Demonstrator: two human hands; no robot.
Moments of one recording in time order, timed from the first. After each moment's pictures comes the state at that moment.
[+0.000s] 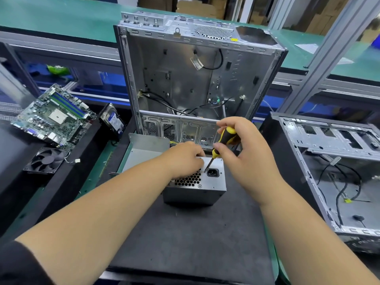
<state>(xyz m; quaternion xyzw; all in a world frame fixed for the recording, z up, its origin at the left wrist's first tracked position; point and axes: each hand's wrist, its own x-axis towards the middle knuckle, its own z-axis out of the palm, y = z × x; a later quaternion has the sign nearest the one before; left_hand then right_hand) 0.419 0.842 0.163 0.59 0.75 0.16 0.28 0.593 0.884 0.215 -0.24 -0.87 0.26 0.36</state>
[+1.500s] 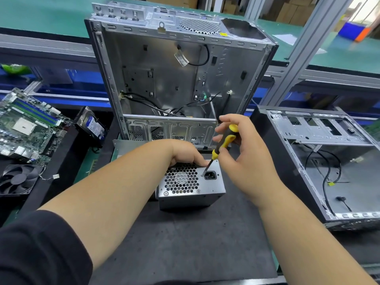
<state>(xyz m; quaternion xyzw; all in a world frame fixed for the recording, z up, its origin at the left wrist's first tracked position) 0.394 0.899 0.160 0.46 0.67 0.08 0.57 0.585 0.879 0.212 -0.30 -0.82 0.32 0.37</state>
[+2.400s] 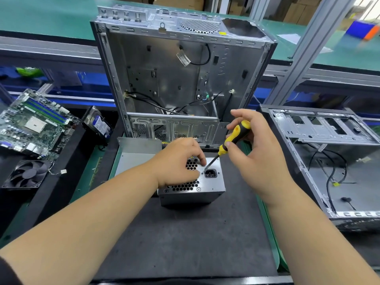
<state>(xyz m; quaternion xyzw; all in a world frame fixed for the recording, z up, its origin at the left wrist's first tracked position) 0.400 0.836 0.149 0.72 0.61 0.26 0.22 0.604 0.885 0.211 -0.28 -0.81 0.31 0.41</state>
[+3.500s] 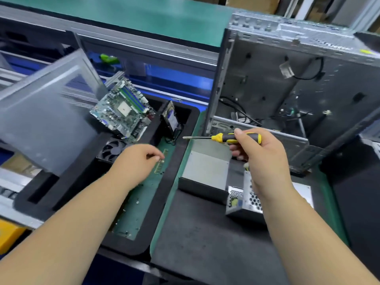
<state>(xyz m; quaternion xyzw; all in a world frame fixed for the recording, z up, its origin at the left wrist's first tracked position) 0.225 0.678 0.125 0.39 0.86 0.29 0.16 0.444 0.840 0.193 -0.33 -0.63 0.60 0.37</state>
